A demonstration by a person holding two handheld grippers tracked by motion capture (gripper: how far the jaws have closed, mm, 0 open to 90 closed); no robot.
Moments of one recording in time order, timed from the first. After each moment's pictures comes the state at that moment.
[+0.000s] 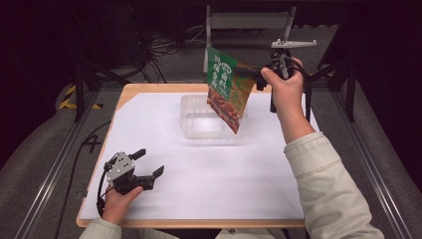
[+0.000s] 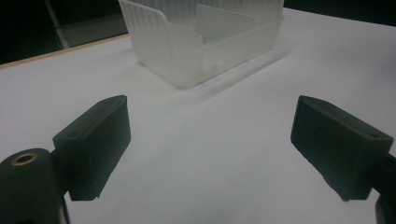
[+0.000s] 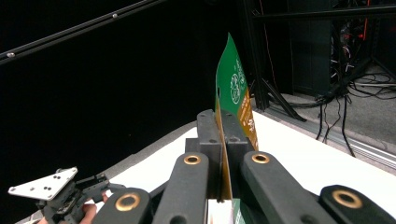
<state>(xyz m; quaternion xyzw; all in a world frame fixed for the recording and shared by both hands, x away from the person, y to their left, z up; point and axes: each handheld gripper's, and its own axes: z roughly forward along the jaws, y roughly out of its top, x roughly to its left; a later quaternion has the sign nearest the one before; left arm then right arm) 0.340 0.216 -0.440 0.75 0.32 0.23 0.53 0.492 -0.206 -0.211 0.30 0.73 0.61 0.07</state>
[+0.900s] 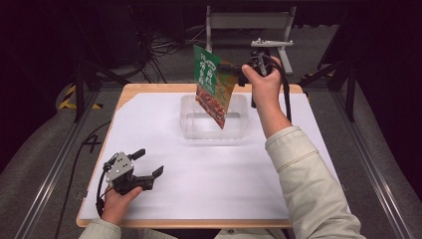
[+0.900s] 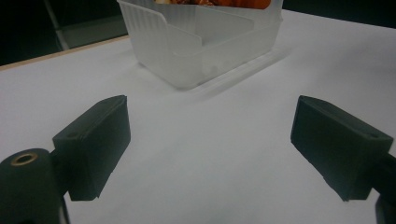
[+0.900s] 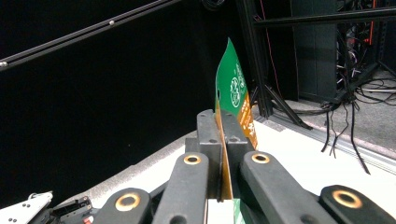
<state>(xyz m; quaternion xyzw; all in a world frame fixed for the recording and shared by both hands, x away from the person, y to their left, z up) 0.338 0.217 -0.439 0.75 0.32 0.23 0.53 0.525 -0.169 -0.231 0.30 0.72 0.62 0.06</state>
